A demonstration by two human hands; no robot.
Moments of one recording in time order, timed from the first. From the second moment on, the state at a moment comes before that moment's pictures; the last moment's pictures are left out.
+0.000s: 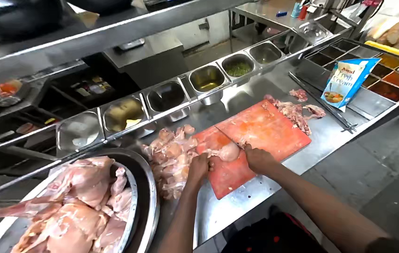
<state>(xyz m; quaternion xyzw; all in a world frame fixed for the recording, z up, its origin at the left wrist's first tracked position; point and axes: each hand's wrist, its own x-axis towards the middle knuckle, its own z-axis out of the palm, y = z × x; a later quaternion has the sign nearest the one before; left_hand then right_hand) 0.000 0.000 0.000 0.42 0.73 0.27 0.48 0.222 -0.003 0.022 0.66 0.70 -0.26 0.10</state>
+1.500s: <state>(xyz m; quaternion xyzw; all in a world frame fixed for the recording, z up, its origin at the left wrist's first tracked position) -0.051 -0.037 -0.015 0.35 0.75 0.33 0.45 0.214 -0.040 0.023 0.61 0.73 -0.27 0.16</state>
